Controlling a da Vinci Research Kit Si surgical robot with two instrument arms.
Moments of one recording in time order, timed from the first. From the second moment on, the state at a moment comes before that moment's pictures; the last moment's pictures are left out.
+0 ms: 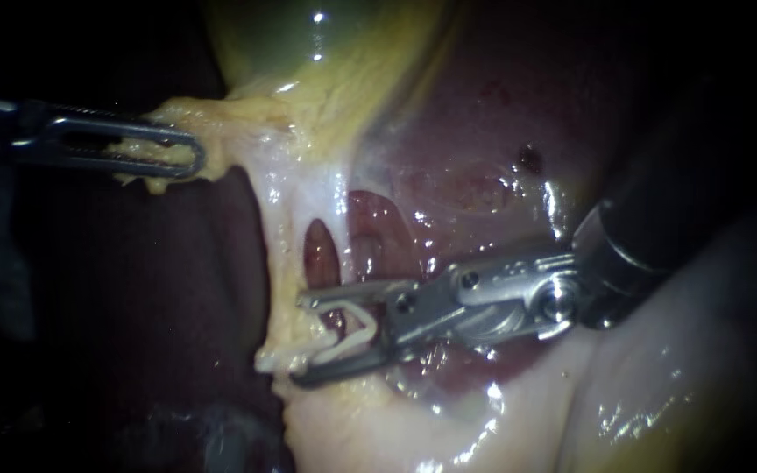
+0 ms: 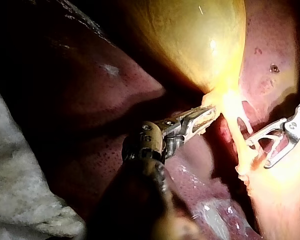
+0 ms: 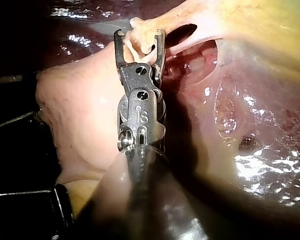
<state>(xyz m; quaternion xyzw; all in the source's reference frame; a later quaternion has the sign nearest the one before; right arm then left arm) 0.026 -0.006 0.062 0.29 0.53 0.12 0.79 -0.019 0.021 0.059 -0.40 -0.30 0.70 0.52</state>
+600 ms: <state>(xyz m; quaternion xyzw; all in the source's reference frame) 0.026 -0.005 0.063 0.30 0.52 0.15 0.79 -0.019 0.021 0.059 -0.40 -0.30 0.70 0.52</state>
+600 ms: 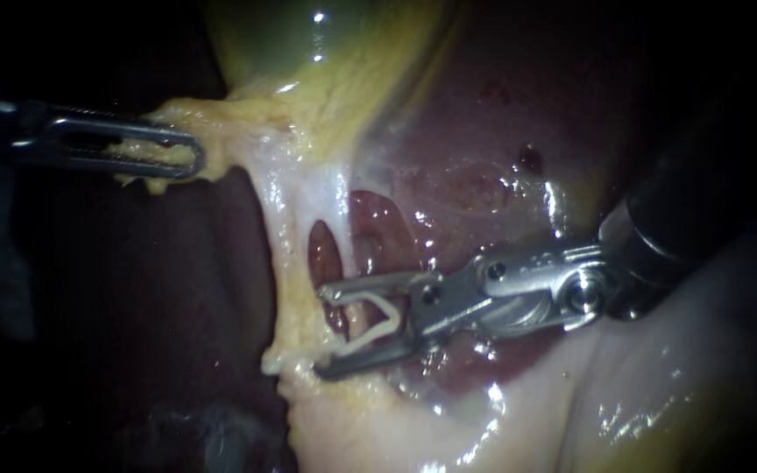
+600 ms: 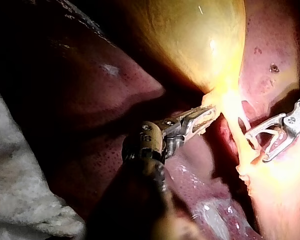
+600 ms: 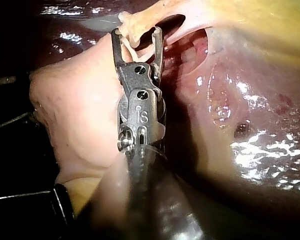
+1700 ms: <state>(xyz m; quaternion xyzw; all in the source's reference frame) 0.029 -0.005 0.068 0.39 0.50 0.22 0.74 -0.019 0.021 0.059 -0.40 -0.30 0.70 0.52</state>
